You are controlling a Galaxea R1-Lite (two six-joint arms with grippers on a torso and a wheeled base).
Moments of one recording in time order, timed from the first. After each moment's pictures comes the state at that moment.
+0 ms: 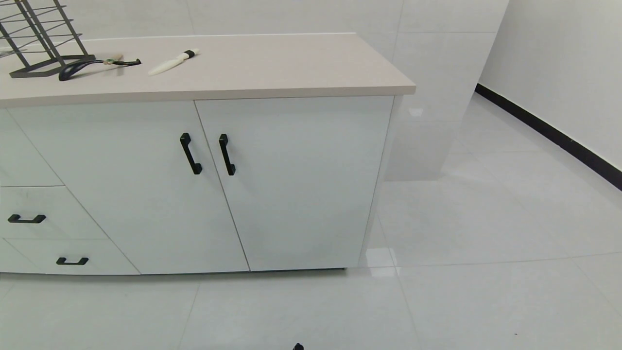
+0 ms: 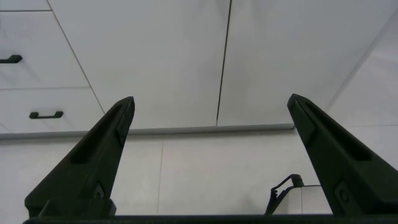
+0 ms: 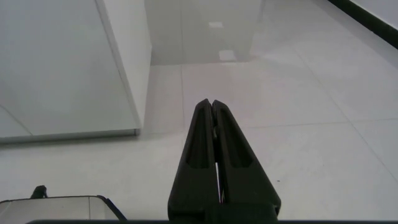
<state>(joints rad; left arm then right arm) 0.00 0.00 0.00 0.00 -0.04 0.00 -0.09 0.06 0.00 -0.01 0.03 -0.02</state>
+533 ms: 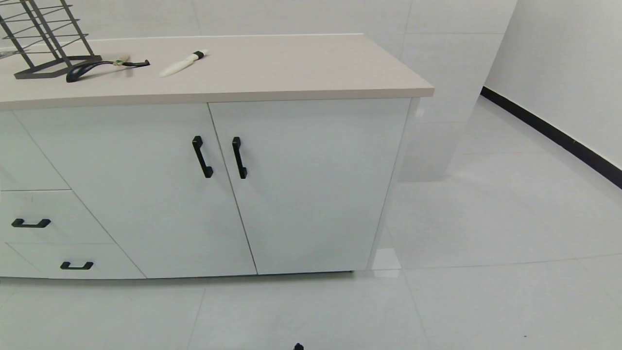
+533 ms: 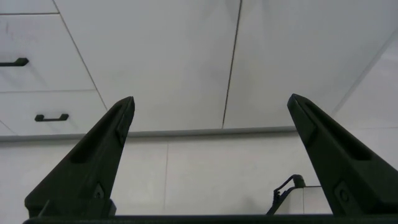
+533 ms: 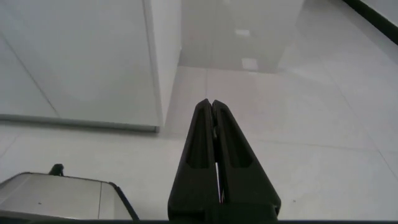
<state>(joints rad) 0.00 0.00 0.00 0.00 -0.03 0.00 0.00 0.03 0.00 -0.01 0.07 -0.05</state>
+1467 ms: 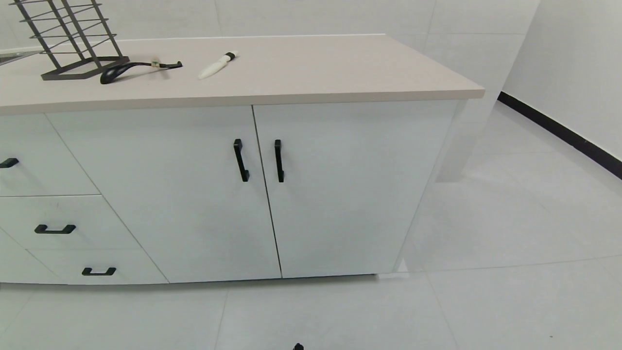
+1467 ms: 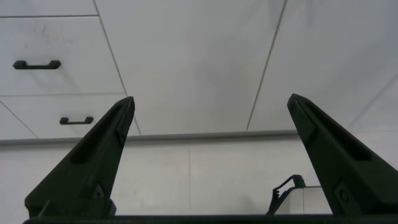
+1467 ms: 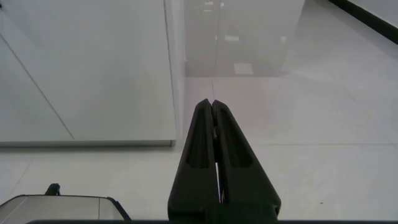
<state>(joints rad) 0.00 0.00 0.00 0.01 -0.03 0.00 0.00 0.00 0.00 -0.01 0.03 -0.02</state>
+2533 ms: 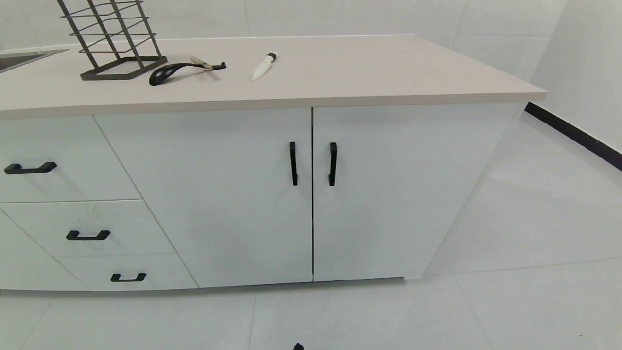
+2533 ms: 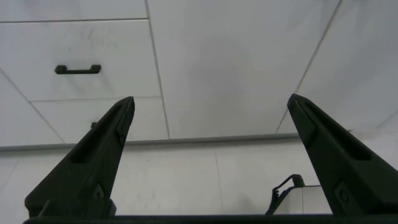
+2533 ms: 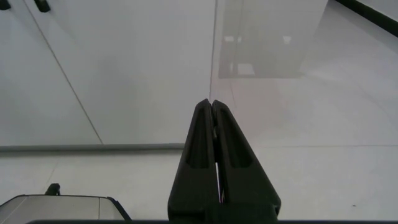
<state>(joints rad) 0.00 0.00 0.00 0.01 -0.03 0.00 0.00 0.00 0.00 -0.01 0.03 -0.02</state>
